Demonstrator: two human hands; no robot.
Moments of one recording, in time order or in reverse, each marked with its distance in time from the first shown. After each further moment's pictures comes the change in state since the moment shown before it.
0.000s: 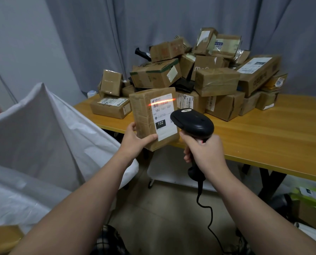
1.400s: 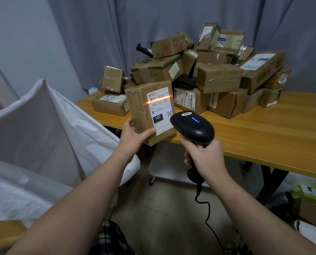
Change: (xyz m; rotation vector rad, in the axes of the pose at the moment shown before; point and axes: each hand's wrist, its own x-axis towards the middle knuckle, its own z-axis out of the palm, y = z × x) left_hand 0.002 -0.005 -0.003 -0.068 0.080 0.026; right_hand -0.012 0.011 0.003 0.015 -0.023 -0.051
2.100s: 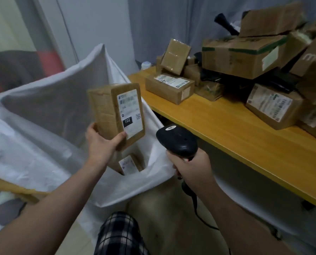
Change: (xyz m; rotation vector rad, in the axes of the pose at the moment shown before) left_hand 0.009 -0.112 -0.177 0.193 0.611 -0.240; right_hand 0.042 0.055 0.161 -0.054 -0.391 0.219
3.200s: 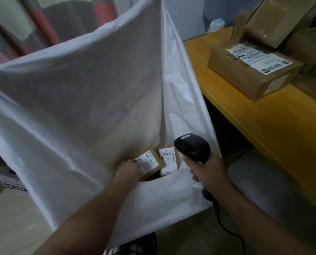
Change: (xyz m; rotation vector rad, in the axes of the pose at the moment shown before) left_hand 0.011 -0.124 0.031 1.291 -0.594 -0.407; right_hand 0.118 0.075 0.072 -0.251 -0.413 0.167
